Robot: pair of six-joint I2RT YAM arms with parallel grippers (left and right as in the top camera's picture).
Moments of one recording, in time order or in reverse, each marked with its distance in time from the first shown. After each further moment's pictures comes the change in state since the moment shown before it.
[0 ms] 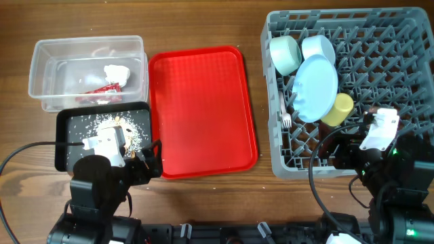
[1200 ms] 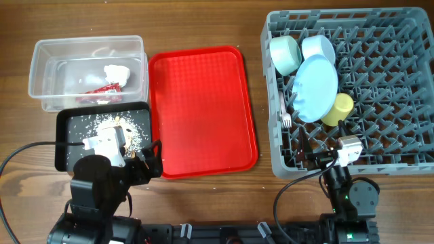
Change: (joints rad) left arm 0.000 0.001 -0.002 0.000 0.000 0.000; right arm 0.149 -0.581 -0.877 0.898 0.091 -0.060
